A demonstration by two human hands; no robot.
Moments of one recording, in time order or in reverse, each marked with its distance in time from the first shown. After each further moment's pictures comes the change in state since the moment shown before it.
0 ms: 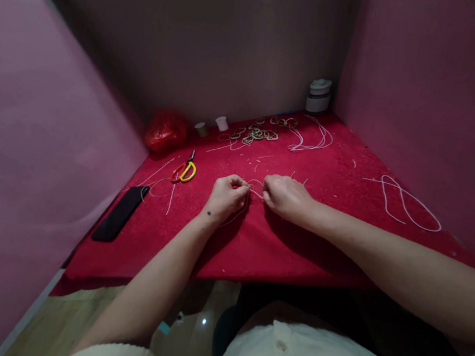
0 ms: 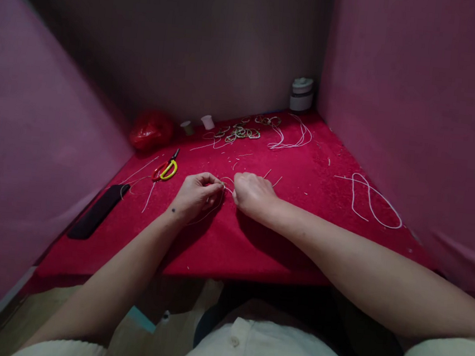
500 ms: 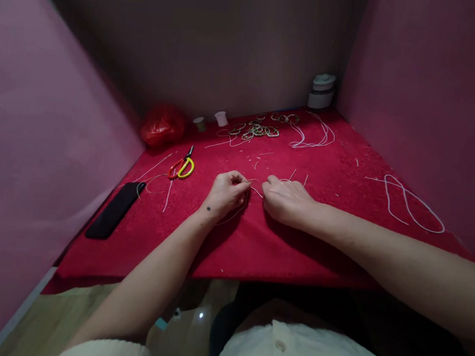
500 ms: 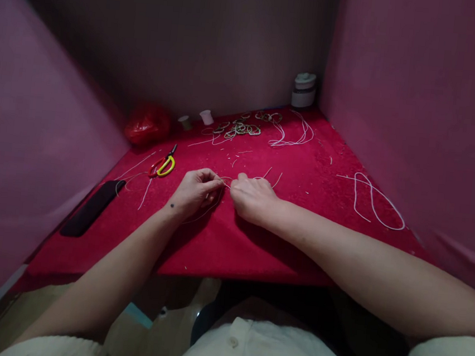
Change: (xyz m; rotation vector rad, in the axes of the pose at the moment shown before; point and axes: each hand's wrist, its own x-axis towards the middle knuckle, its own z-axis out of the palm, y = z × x) left_hand 0.008 -0.004 -0.002 -0.004 -0.062 0.011; right_hand -0.004 -0.002 0.008 -0.169 -0.056 -0.138
